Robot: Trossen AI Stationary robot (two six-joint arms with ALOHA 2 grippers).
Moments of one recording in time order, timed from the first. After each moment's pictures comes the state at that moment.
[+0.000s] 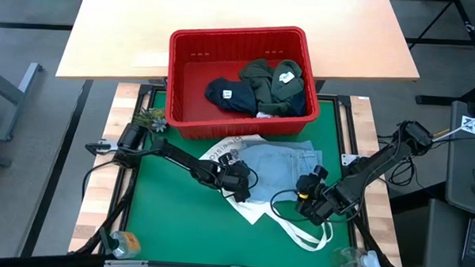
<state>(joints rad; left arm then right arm) -0.22 2.03 1.27 -0.30 -0.51 -0.58 0.70 1.36 0.78 -0.81 0.56 1.08</state>
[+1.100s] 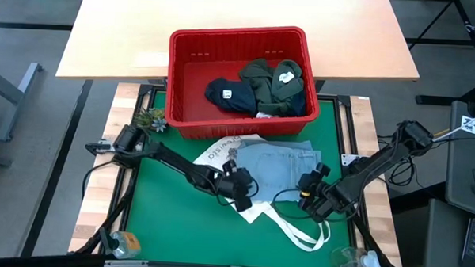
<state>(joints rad) -0.28 2.02 1.27 -0.16 -0.48 -0.57 0.70 1.36 0.66 -0.77 0.61 1.09</state>
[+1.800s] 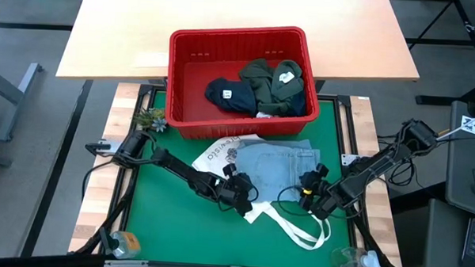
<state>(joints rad) -0.32 2.11 1.27 -0.15 -0.58 -0.57 0.70 1.36 0.49 -0.54 0.58 1.12</state>
